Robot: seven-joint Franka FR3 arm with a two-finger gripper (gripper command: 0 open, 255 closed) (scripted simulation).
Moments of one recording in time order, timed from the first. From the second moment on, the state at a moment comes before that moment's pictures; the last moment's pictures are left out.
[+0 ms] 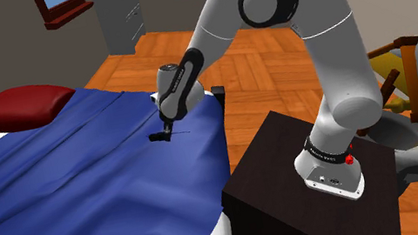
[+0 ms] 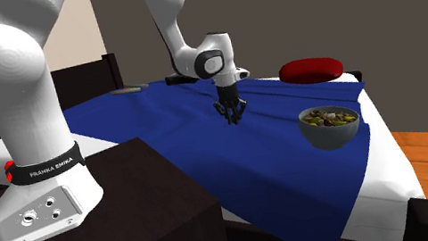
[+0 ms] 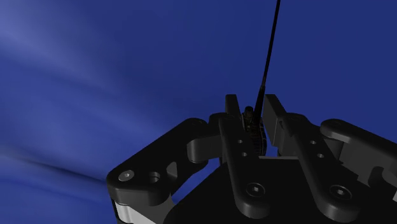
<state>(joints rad) 0.14 0.63 0.04 -2.10 0.14 2.86 -0.51</state>
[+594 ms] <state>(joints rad) 0.15 0.51 0.03 -2.13 0.14 2.78 -0.49</state>
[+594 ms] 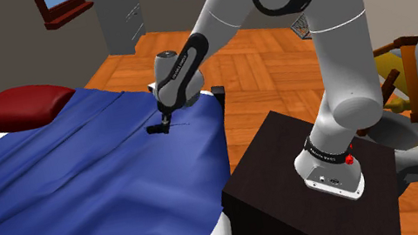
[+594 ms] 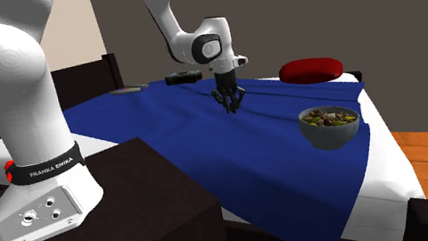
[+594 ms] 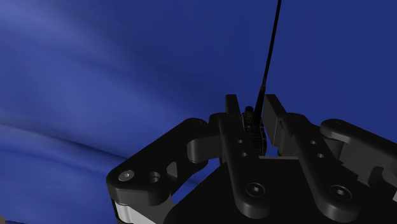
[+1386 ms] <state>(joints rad) 0.16 0.38 0.02 -2.15 0.12 2.66 -0.48</state>
